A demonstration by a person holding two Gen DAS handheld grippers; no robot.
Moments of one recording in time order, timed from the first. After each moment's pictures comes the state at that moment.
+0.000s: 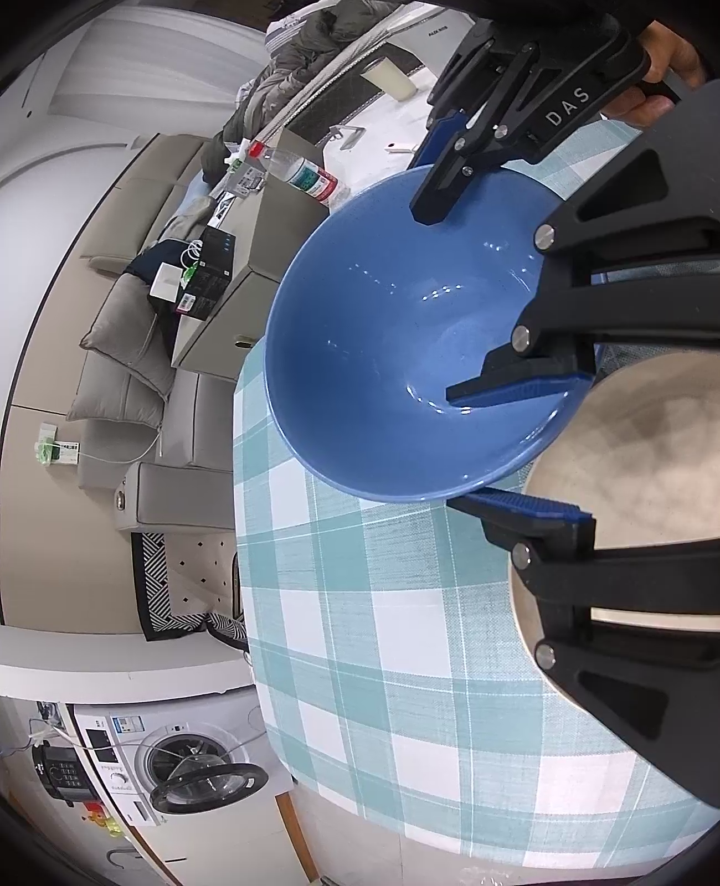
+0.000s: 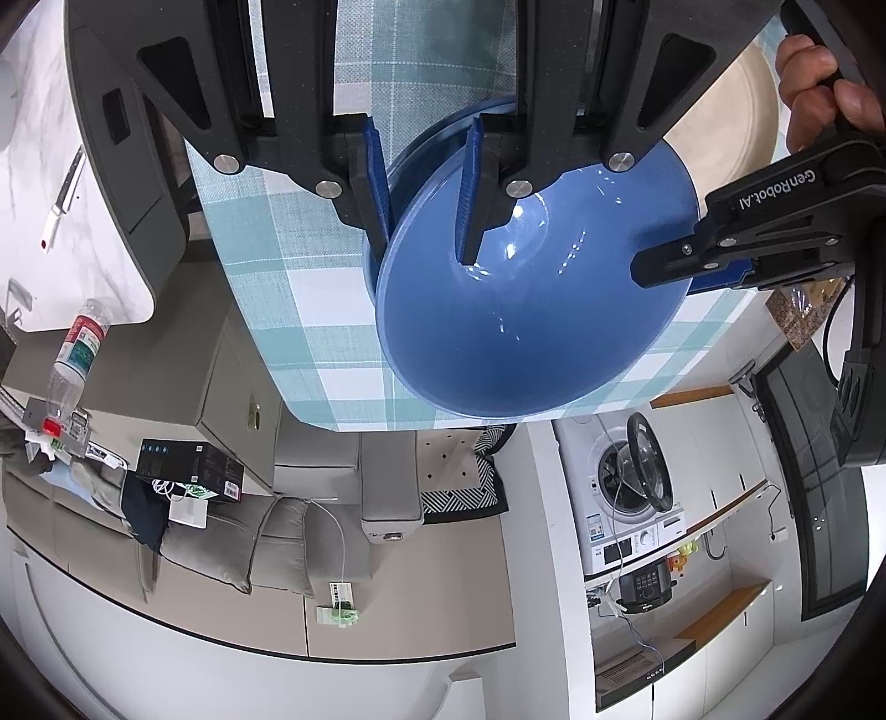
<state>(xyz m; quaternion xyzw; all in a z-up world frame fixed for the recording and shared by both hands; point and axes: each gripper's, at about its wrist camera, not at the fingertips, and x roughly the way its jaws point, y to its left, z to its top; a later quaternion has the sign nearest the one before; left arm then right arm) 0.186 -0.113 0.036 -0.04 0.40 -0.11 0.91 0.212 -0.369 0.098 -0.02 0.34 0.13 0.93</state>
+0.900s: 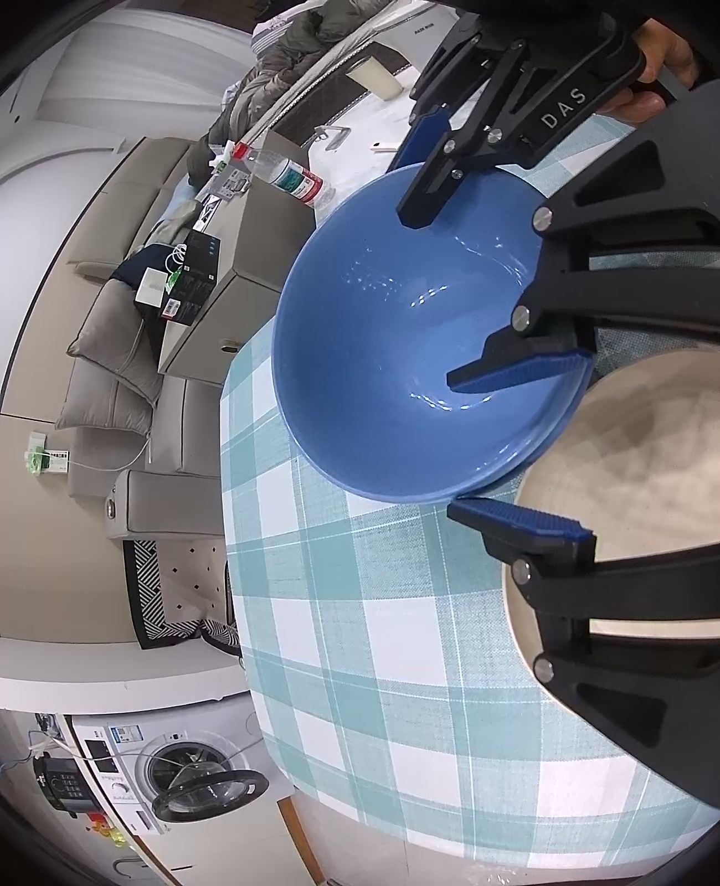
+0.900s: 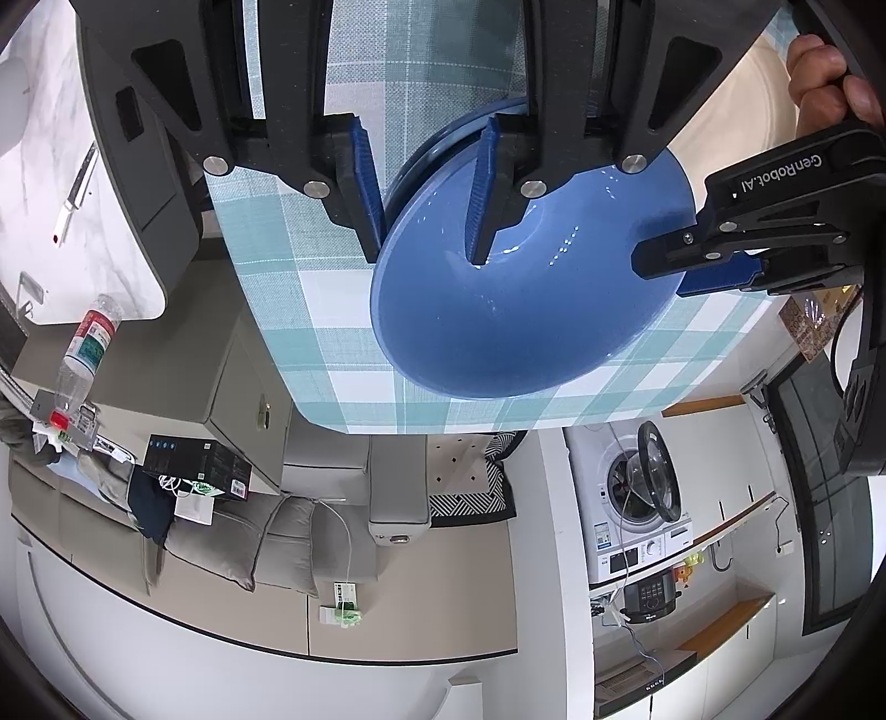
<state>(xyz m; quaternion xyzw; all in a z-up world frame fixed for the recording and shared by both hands) 0.189 -0.118 0.030 -0.03 0.41 -0.12 0.90 0.212 -0.367 0.095 -0.03 0.34 0.11 0.93</state>
